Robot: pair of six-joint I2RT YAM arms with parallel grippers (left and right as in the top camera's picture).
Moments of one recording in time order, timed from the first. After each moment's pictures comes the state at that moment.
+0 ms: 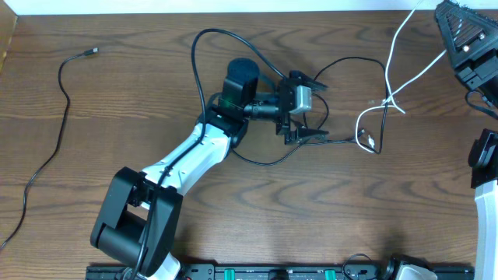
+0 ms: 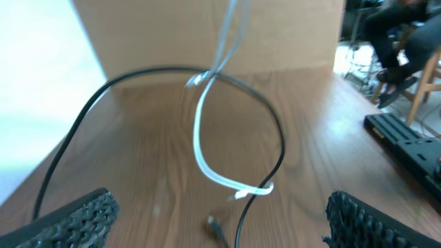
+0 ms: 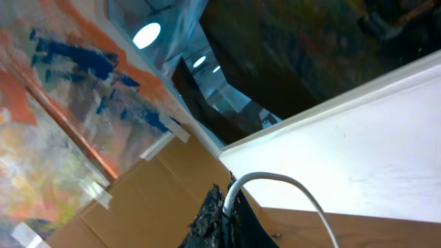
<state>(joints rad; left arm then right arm) -0.50 1.75 1.09 0.41 1.09 0.37 -0.27 1.17 1.16 0.61 -0.98 1.23</state>
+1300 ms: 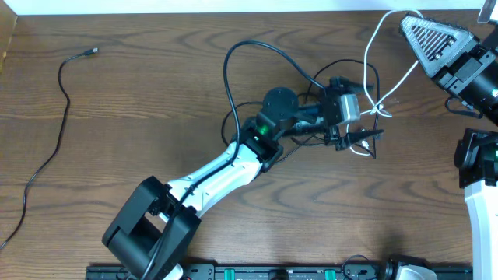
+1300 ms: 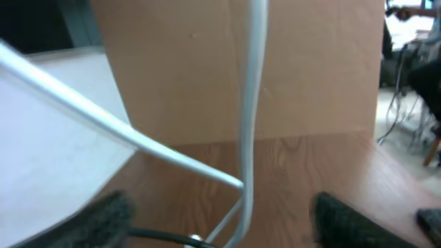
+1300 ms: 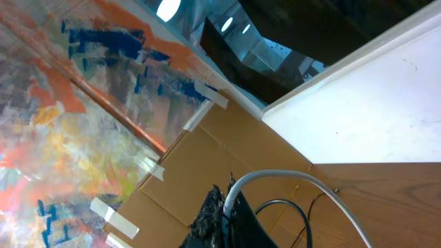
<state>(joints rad) -0.74 1.75 1.09 0.78 0.72 0.10 -0.15 1.17 1.16 0.61 -1.05 1.41</state>
